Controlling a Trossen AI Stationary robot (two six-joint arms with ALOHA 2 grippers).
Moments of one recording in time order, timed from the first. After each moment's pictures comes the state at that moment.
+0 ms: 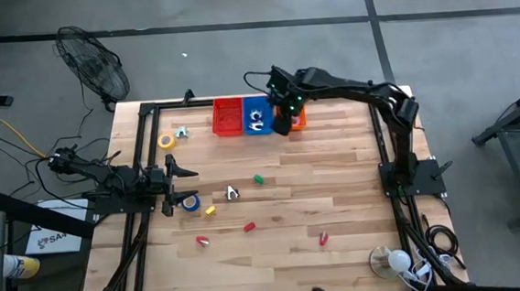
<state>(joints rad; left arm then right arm) -0.42 0.01 0.06 -0.03 -0.45 -0.06 -0.51 1.94 1.71 -0.98 -0.13 0.02</state>
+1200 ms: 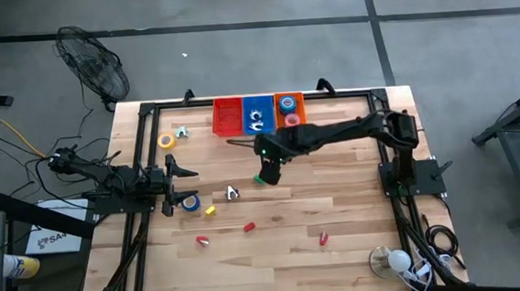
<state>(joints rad) -0.42 0.01 0.06 -0.03 -0.45 -0.06 -0.12 1.93 1.47 -0.66 0.14 0.31</state>
